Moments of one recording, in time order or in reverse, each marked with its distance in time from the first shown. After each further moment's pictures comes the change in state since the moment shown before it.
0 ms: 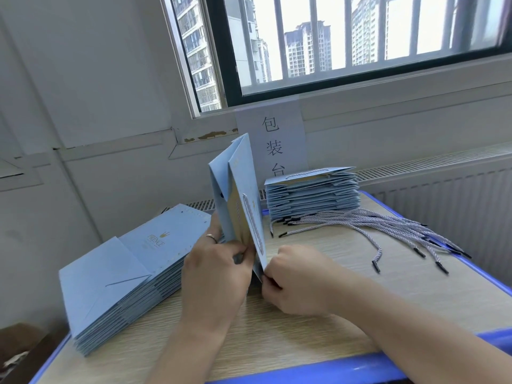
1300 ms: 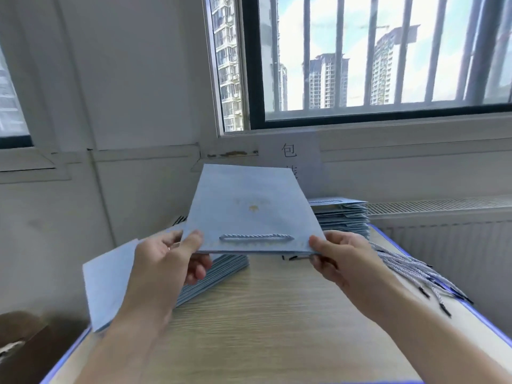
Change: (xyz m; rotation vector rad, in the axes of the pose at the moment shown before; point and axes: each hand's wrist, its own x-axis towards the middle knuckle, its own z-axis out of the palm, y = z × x) left_hand 0.025 -0.008 -0.093 -0.835 0.010 -0.713; right_hand -0.017 0.009 -0.055 1.519 0.364 0.638
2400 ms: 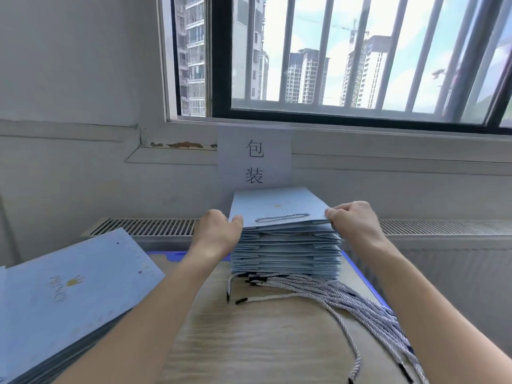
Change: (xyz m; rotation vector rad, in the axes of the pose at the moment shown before) left_hand 0.167 -0.071 0.192 0.727 -0.156 -0.004; right_hand 0.189 -0.028 -0.129 -0.831 0.472 -0.080
